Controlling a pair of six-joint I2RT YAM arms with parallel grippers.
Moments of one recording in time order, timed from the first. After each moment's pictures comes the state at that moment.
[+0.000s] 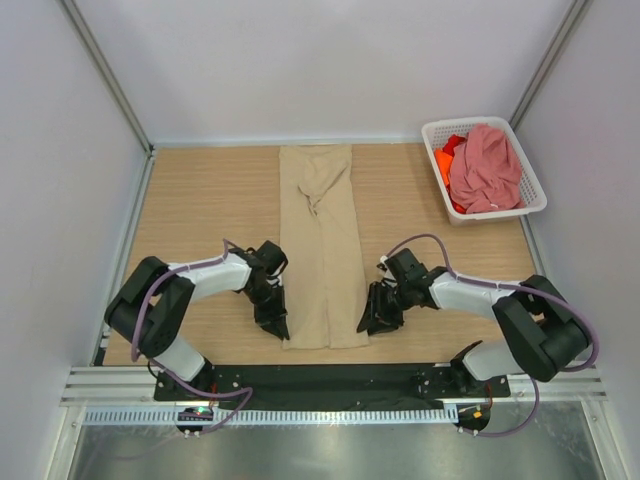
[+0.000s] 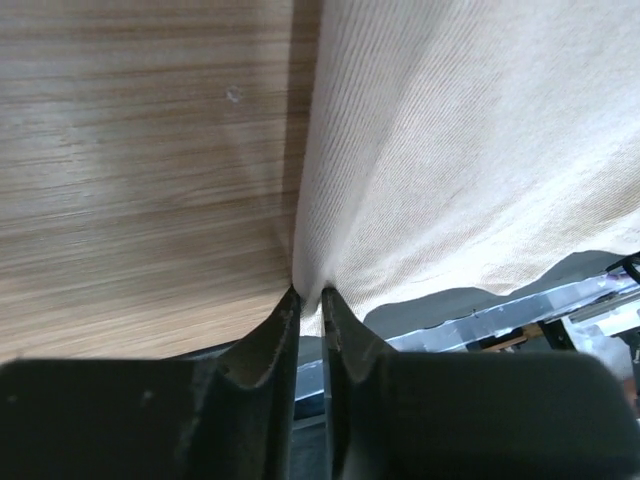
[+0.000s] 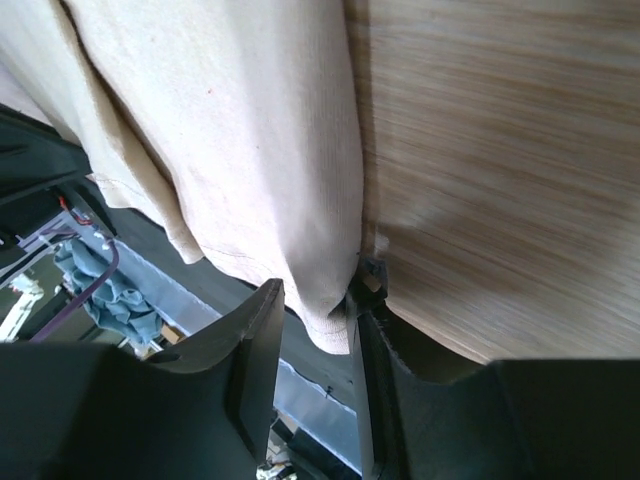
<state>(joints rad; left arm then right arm) -0.61 1.59 0.75 -0.69 0.41 -0.76 0.58 1.40 0.52 -0.31 -0.52 0.79</state>
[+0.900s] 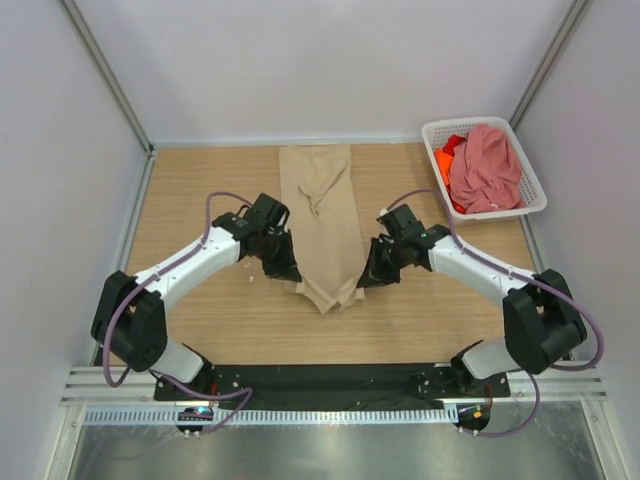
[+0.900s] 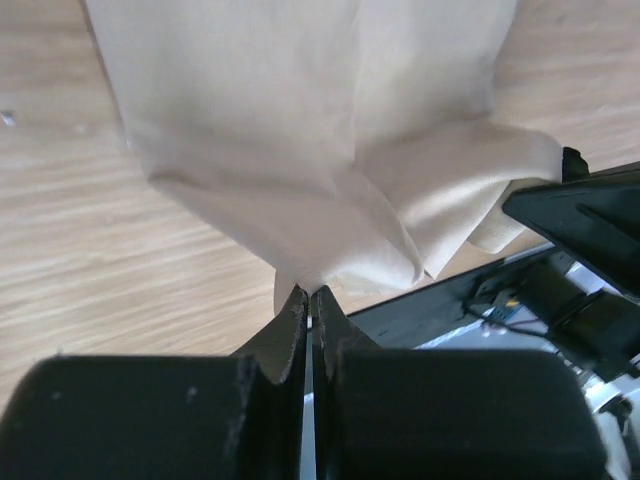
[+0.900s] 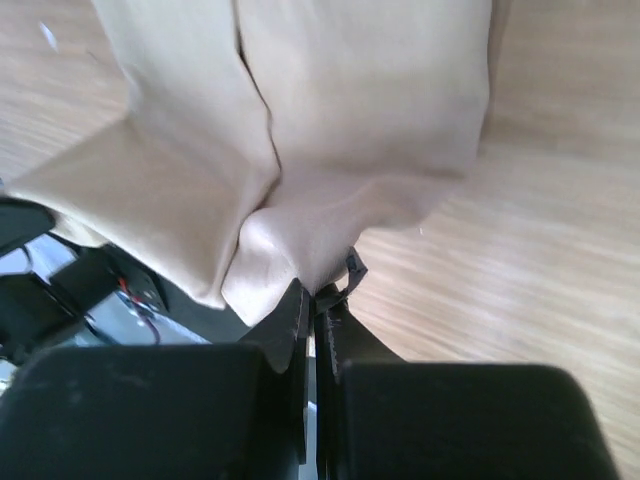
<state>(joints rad) -0.58 1.48 1.07 -0.74 0.28 -0.76 0.53 1.42 0.87 -0.55 -0.36 0.73</state>
